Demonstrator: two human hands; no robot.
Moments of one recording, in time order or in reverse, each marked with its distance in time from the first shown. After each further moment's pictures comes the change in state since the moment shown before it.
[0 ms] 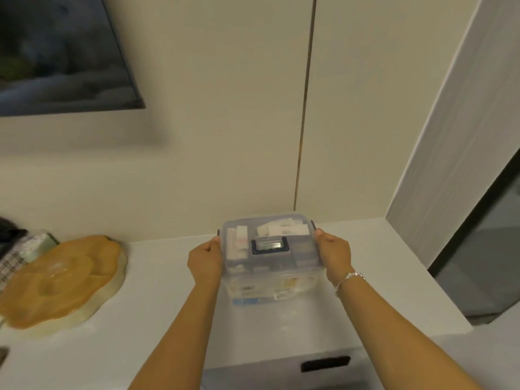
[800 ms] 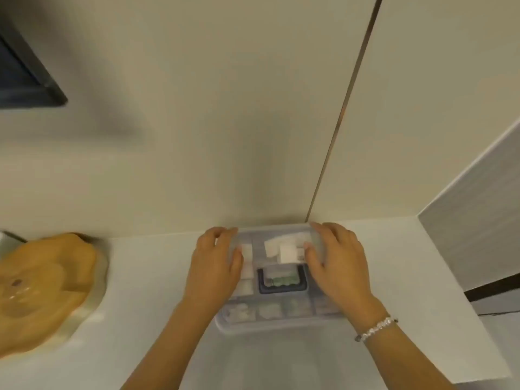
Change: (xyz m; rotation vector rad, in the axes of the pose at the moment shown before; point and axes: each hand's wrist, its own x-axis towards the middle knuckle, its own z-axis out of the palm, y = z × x) left_hand 0.036 0.041 0.007 0.588 -0.395 0.492; right_hand 0.012 -0.050 0.023 -0.836 -0.177 -0.603
